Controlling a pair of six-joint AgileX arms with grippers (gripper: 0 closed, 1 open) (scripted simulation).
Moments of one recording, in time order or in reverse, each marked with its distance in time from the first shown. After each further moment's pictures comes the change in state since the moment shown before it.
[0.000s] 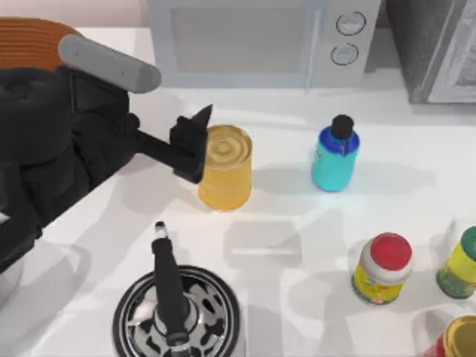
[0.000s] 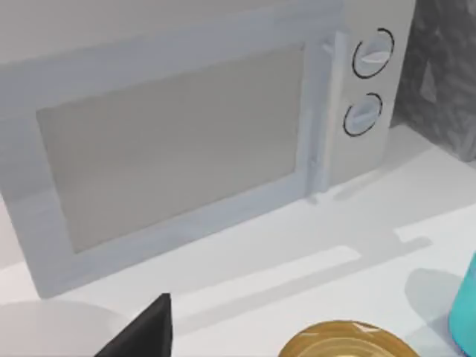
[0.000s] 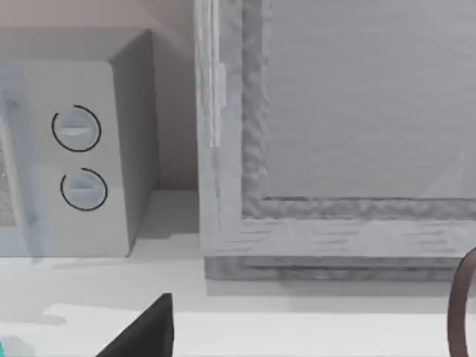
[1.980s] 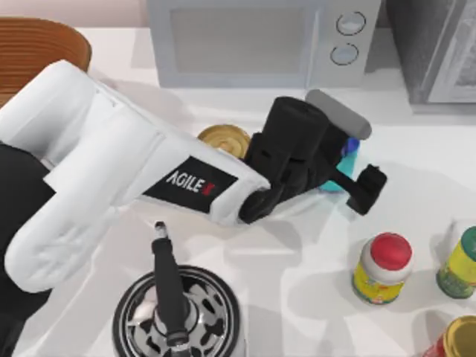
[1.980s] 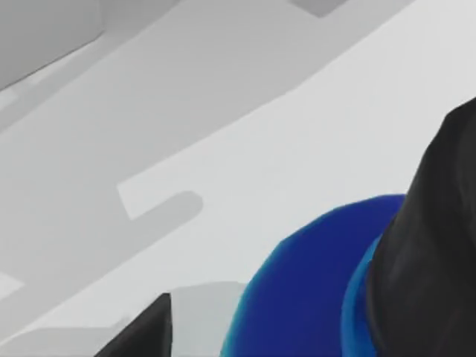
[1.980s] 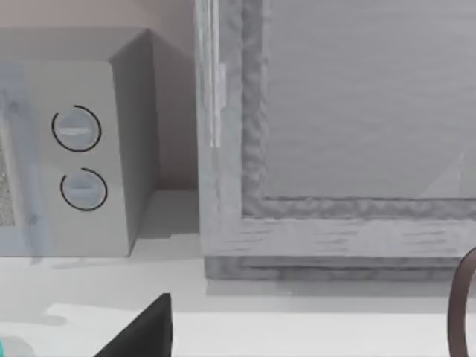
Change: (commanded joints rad) left arm -0.263 1.072 0.692 0.153 0.008 0.007; right arm 0.000 0.000 0.000 0.000 0.000 0.000
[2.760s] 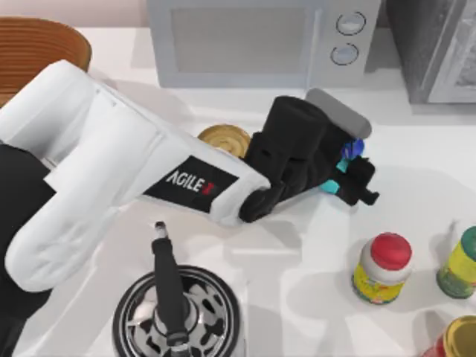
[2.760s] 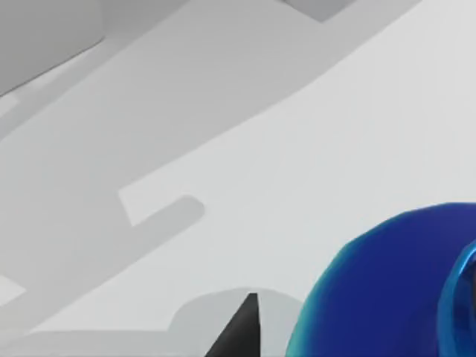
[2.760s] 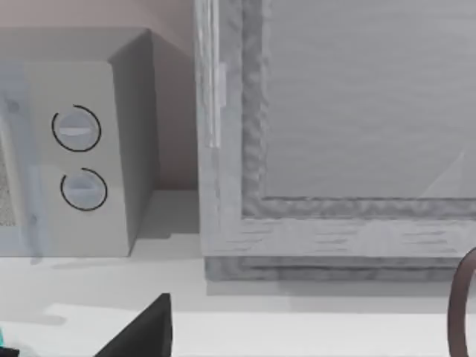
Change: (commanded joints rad) left arm 0.000 0.000 0.000 0.000 0.000 0.000; right arm 0.000 0.000 0.000 0.000 0.000 0.000
